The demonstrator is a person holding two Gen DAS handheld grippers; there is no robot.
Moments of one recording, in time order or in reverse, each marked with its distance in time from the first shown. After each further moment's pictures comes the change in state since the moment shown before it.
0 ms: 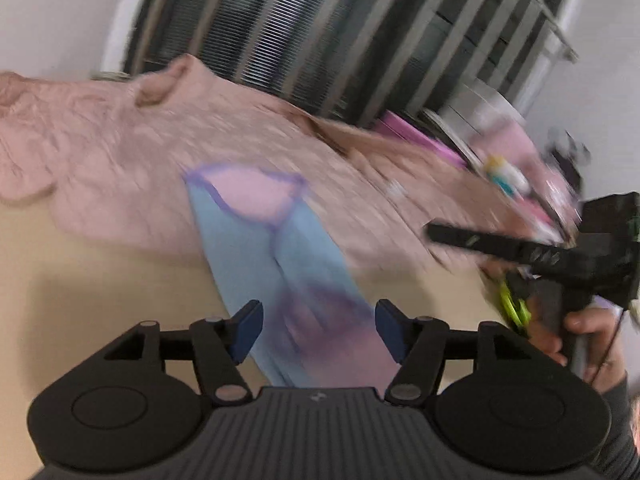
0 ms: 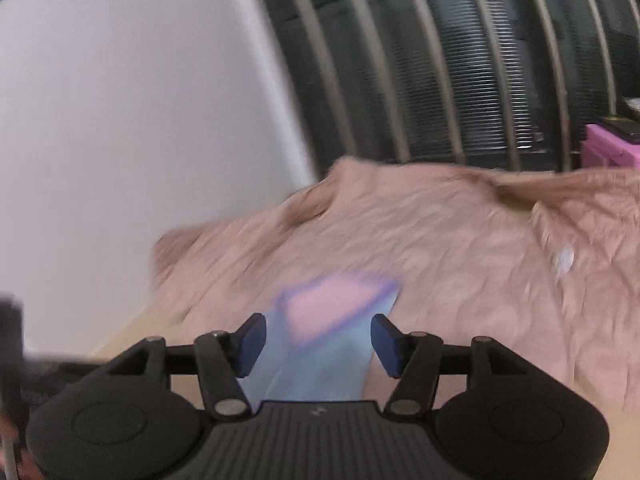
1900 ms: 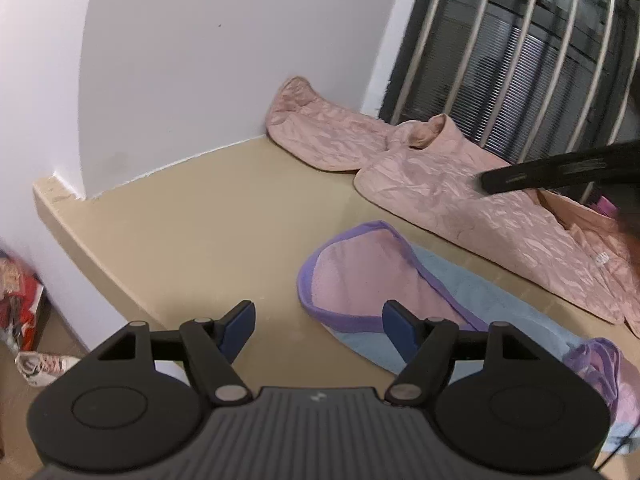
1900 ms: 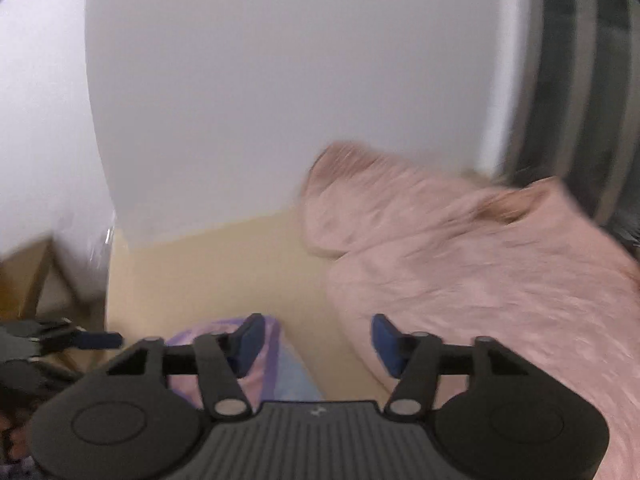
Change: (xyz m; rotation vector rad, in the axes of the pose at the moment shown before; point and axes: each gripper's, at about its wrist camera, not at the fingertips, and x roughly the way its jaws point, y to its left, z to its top) left arm -0.089 0.057 -0.083 -0.309 -0.249 0.667; right arm 0.149 0.161 0.057 -0.578 0.318 0.245
